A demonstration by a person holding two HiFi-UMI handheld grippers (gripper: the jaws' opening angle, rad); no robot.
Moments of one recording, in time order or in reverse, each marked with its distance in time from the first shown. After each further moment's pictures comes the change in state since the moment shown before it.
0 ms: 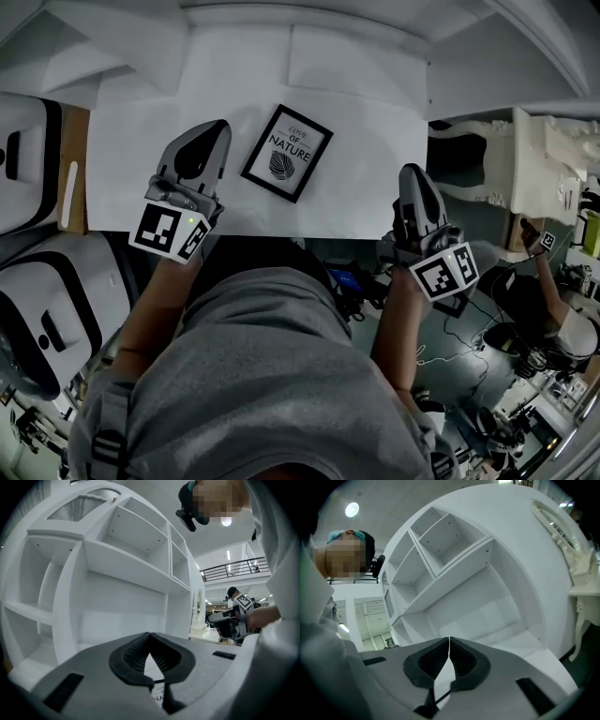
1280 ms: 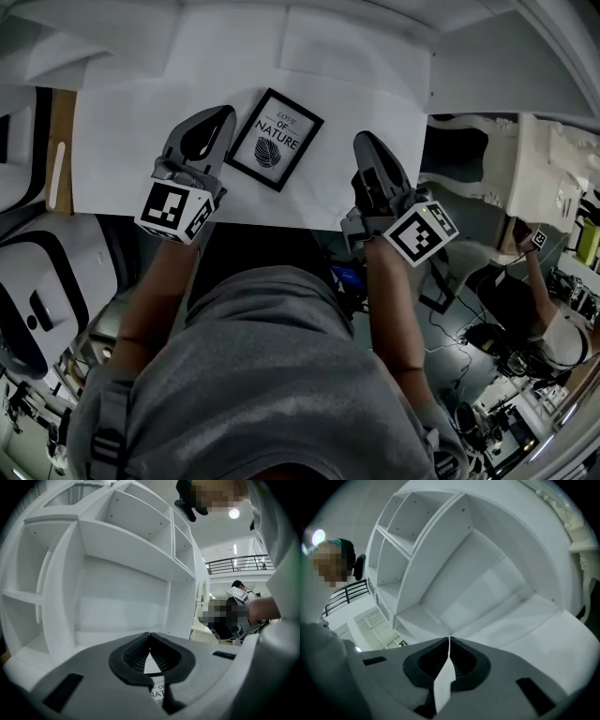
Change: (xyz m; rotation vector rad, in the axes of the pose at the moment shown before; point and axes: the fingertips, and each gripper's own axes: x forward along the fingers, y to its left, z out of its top) left arm 0.041 -0.015 -0.037 -0.015 0.104 0.044; right arm 0.063 -0.014 -0.042 0.264 0.193 0.075
